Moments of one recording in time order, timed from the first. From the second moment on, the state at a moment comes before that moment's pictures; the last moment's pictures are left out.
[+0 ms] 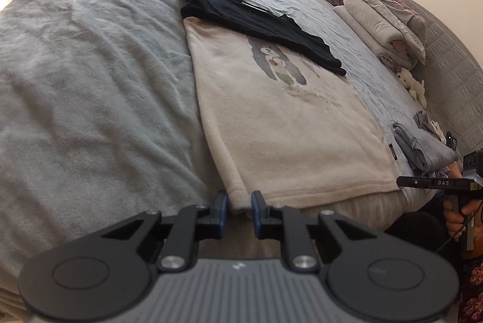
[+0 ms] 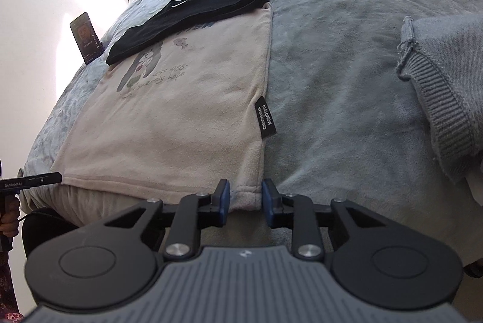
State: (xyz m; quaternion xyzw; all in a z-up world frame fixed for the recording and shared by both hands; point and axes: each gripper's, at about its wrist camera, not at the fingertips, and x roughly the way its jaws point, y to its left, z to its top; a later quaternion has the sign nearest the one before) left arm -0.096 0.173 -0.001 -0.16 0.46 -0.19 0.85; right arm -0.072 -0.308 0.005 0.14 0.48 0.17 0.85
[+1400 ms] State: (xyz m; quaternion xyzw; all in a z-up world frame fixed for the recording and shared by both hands) left arm 0.083 0.184 -0.018 -0.38 0.41 -0.02 0.83; right arm 0.096 -0.268 0.003 0.20 0.40 0.01 0.90
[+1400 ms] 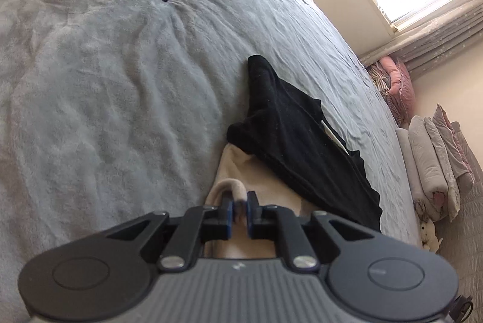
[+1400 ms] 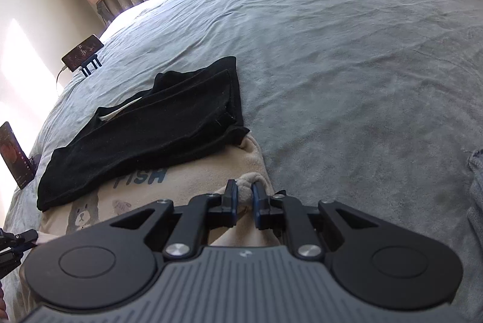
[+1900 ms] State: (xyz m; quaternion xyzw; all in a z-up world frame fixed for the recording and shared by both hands) left arm 0.061 0.189 -0.004 -0.35 0.32 -0.04 0.88; right arm 0.079 -0.283 0.013 0.21 0.31 0.02 0.93
